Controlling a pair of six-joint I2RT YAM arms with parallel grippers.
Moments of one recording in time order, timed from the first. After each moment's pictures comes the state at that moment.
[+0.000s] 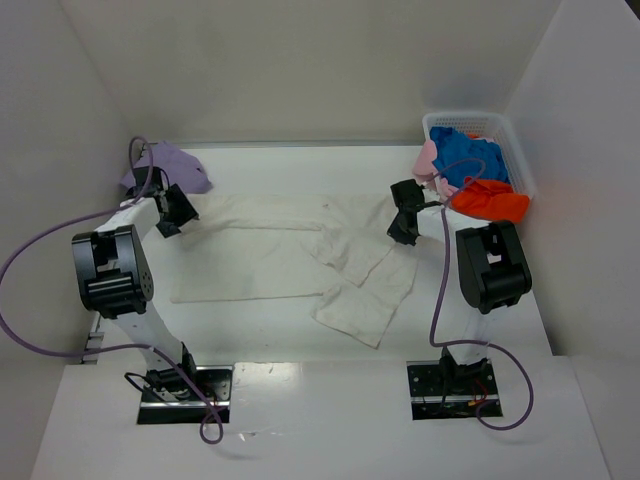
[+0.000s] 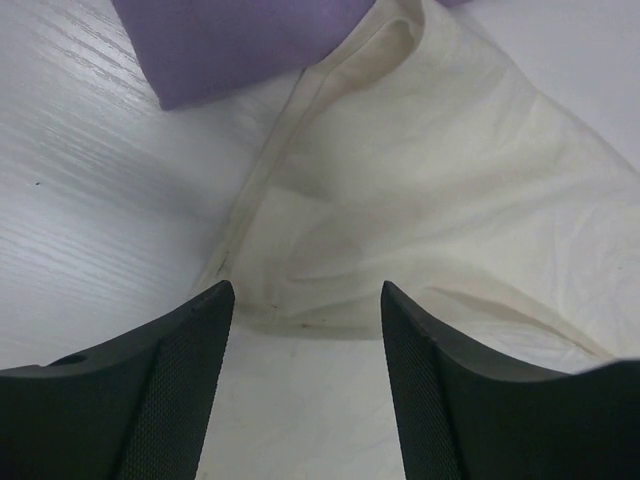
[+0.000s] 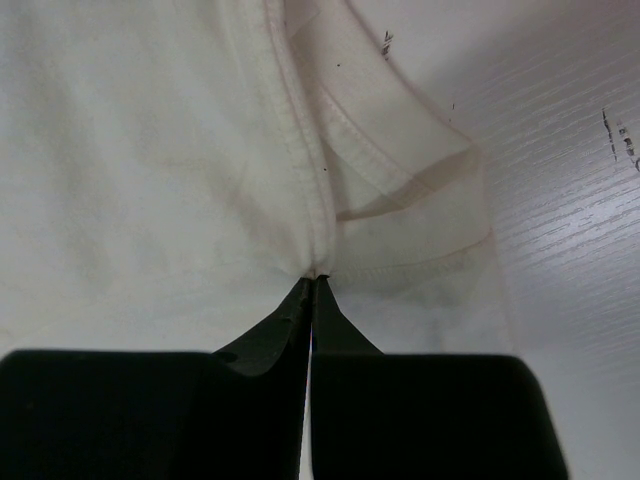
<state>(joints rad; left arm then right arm) 0.25 1.80 1.20 -0.37 0.08 -0.45 0.24 1.80 1.07 -0.34 0.27 0.77</state>
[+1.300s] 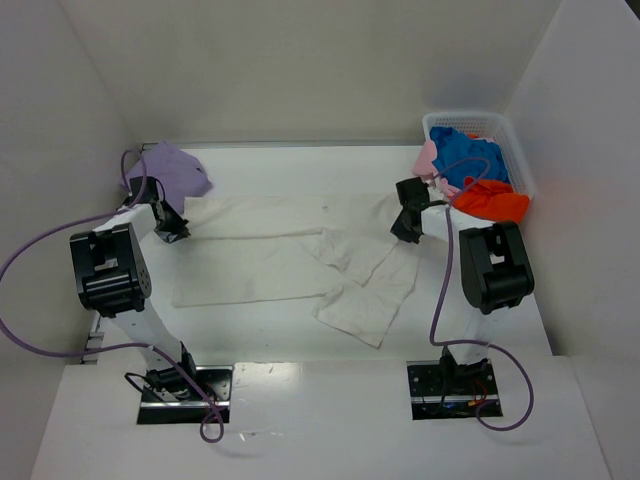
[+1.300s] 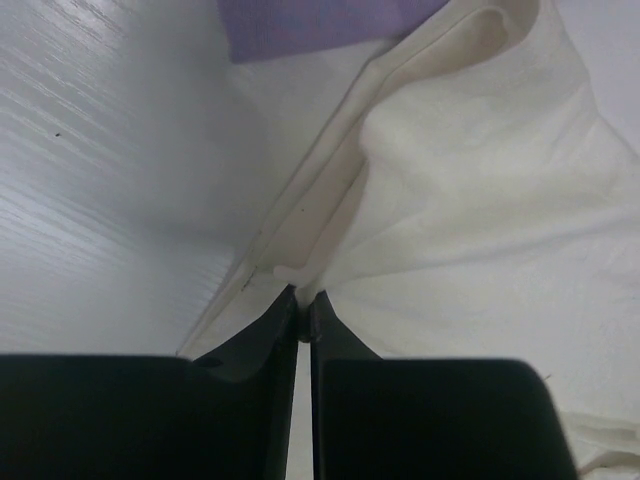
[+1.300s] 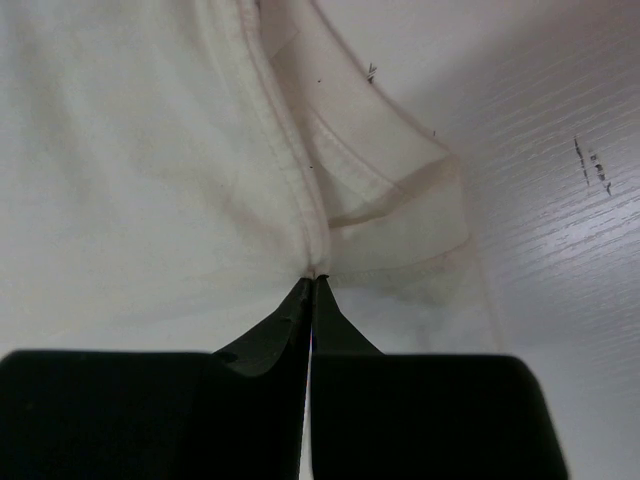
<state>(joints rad) 0.30 1.82 1.14 -0.35 0.10 -0.53 0.21 1.79 1.07 -0.32 0.25 0.75</state>
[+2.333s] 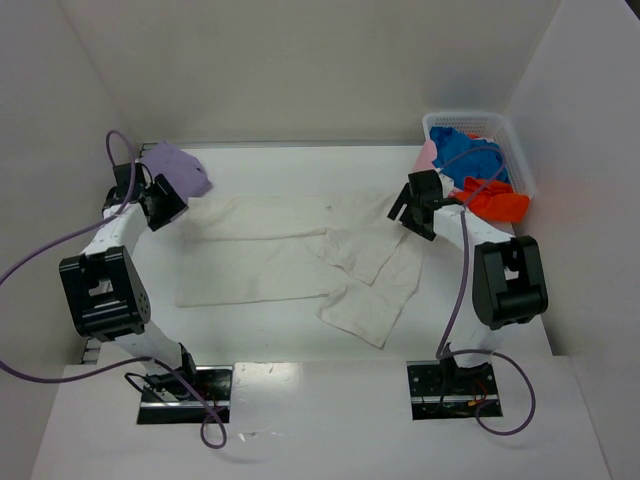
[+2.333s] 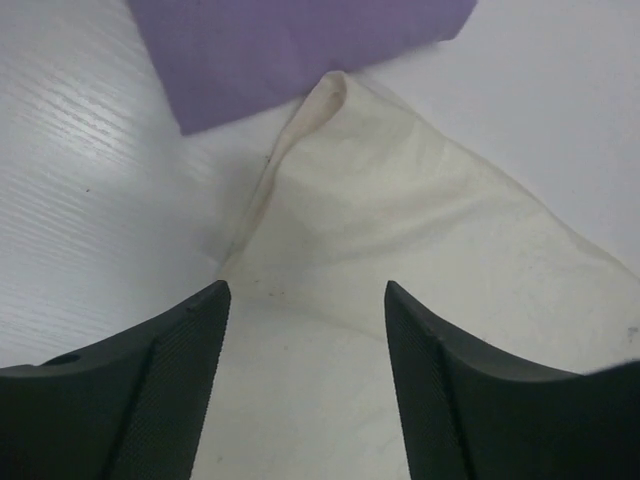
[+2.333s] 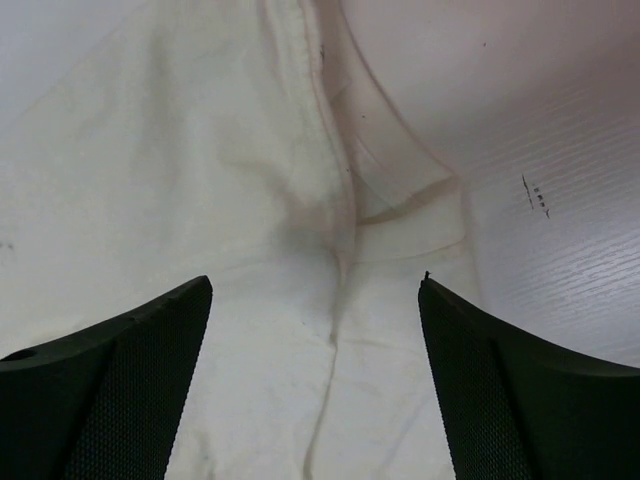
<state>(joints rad) 0.31 1.64 1.16 -0.35 0.13 -0.44 0.18 1.68 1.07 -0.33 0.22 0.67</state>
